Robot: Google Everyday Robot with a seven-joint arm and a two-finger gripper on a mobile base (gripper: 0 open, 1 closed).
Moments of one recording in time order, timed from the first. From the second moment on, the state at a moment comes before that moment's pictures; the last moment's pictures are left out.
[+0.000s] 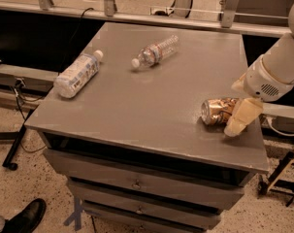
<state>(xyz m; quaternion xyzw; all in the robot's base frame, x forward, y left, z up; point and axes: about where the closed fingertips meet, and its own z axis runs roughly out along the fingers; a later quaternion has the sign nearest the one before) 0.506 -0.243 0.843 -0.54 0.82 0.05 0.16</state>
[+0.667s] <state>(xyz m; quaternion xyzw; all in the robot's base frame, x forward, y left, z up) 0.519 -0.226 0.873 -0.52 0.83 0.08 0.20</state>
